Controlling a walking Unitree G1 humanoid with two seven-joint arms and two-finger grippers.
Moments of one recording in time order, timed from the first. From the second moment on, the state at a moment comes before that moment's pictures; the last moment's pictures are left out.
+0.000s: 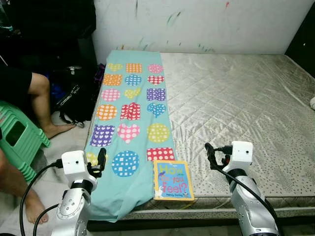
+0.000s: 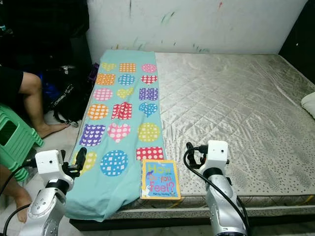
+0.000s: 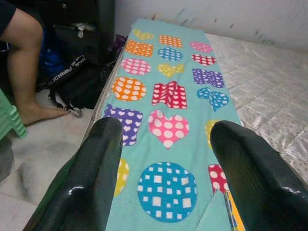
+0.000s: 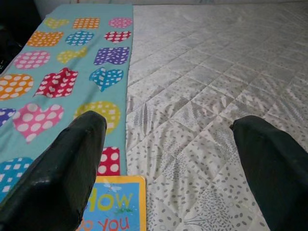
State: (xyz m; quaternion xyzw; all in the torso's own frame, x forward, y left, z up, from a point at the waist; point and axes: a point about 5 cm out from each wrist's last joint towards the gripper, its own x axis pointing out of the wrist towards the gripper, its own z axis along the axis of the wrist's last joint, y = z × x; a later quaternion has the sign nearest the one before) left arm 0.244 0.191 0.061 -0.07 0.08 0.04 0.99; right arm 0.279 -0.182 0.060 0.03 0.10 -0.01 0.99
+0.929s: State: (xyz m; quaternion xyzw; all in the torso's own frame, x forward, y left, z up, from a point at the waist) left arm 0.245 0.186 0.060 -0.11 0.10 0.02 0.99; right arm 0.281 -0.181 0.068 0.03 0.09 -0.01 1.00
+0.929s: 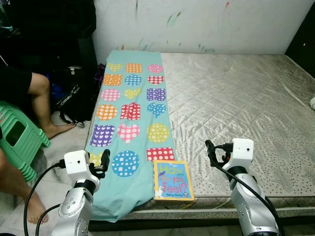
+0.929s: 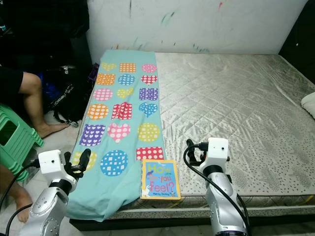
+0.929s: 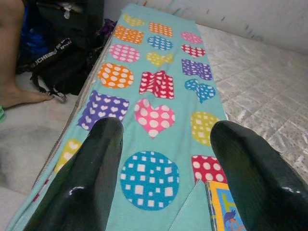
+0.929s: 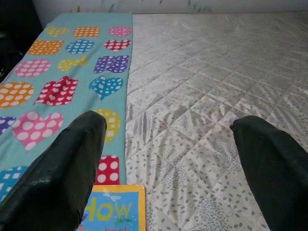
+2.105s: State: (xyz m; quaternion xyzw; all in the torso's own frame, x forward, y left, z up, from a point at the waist) left arm 0.250 0.174 0.064 -0.11 0.09 -0.02 0.99; right arm 0.284 -0.181 0.067 0.03 0.09 0.00 1.00
